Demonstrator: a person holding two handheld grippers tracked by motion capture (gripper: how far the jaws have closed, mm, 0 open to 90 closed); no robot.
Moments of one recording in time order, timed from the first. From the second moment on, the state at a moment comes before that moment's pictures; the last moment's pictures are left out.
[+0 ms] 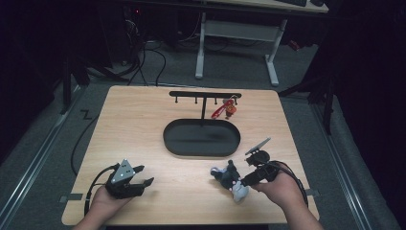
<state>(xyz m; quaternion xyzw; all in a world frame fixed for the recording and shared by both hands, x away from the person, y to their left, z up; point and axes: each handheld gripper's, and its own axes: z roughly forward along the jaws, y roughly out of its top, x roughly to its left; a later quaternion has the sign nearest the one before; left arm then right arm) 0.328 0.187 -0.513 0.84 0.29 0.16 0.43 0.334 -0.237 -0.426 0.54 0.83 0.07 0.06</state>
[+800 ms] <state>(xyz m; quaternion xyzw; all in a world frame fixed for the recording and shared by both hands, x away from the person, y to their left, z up) 0.328 0.183 -0.515 0.85 0.28 0.16 0.42 0.329 -0.209 -0.475 0.51 0.86 0.05 0.03</state>
